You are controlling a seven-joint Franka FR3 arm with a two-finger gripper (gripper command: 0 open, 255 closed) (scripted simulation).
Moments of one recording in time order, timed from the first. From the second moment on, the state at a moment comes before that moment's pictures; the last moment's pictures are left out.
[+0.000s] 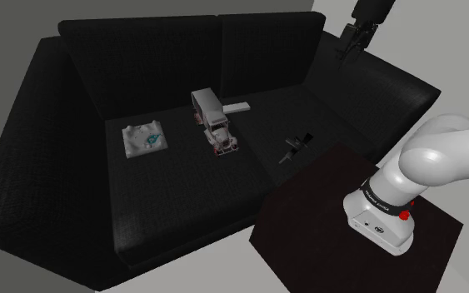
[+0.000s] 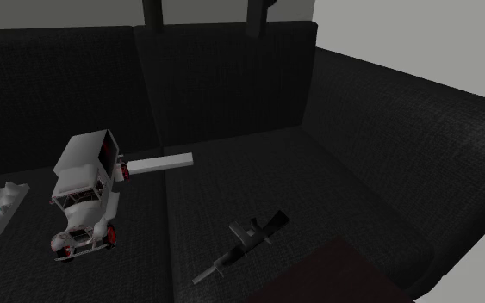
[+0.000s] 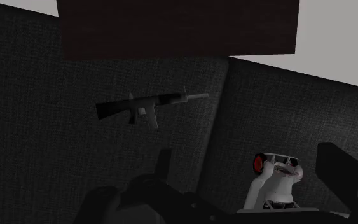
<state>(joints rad) 0.01 -0.83 -0.05 -2.43 0.06 1.59 -0.06</state>
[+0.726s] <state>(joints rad) -0.08 -0.78 0.02 -2.72 0.10 1.95 0.18</state>
